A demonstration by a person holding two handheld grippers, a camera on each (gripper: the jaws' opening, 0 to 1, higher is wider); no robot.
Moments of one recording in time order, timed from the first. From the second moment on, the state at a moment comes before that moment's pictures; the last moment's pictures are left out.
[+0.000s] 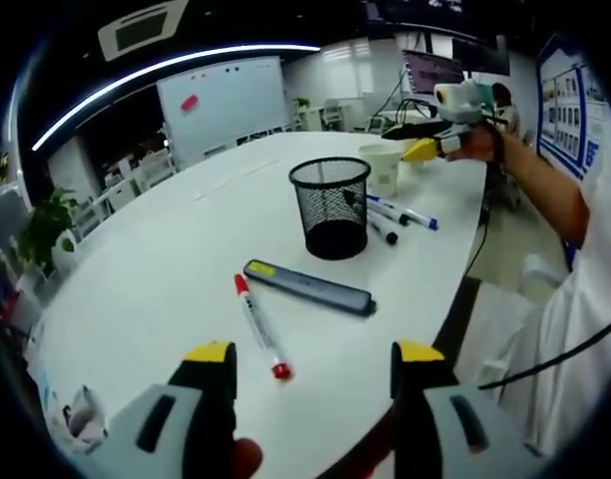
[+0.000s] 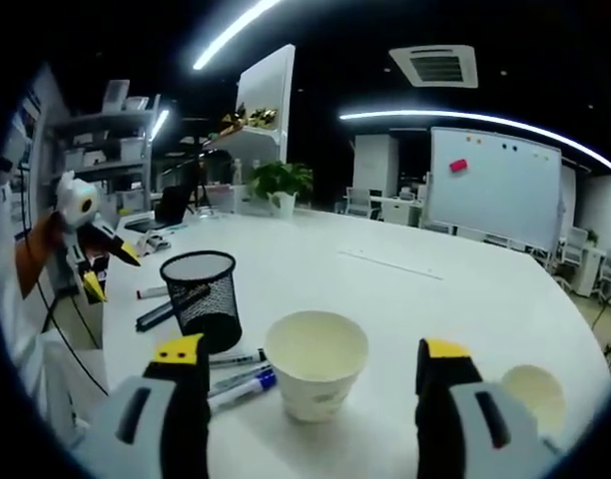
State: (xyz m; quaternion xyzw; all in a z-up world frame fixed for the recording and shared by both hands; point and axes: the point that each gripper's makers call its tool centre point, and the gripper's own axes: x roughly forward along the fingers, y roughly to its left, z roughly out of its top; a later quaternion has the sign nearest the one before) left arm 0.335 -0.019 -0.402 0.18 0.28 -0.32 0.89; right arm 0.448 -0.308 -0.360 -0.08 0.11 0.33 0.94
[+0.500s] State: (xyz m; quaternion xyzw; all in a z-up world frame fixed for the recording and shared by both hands) left arm 0.335 -0.020 -0.401 0.18 0.28 -0.33 0.88; right arm 0.453 -0.303 -0.370 -0.08 0.12 0.33 0.93
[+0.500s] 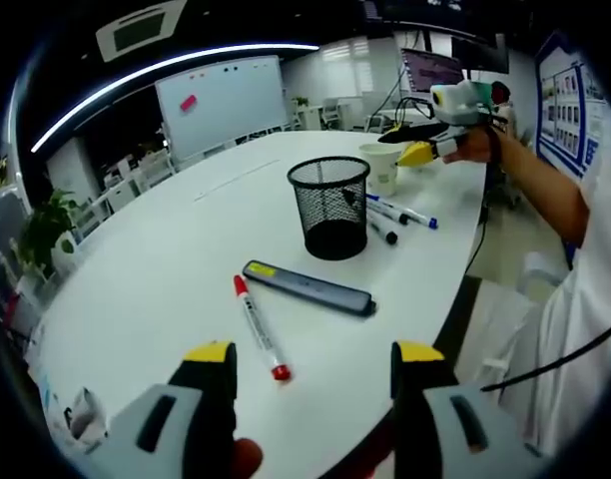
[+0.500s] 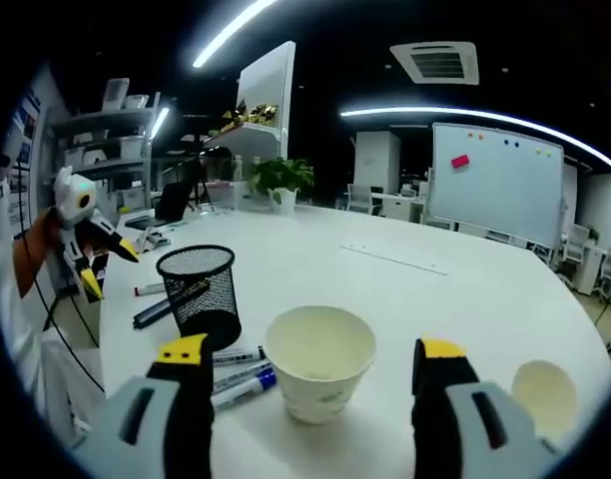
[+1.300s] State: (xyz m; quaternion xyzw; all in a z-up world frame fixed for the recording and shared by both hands) left arm 0.334 -0.017 -0.402 0.18 0.28 -0.32 0.89; right arm 0.460 -0.295 -0.379 -0.08 0.13 0.33 0.93
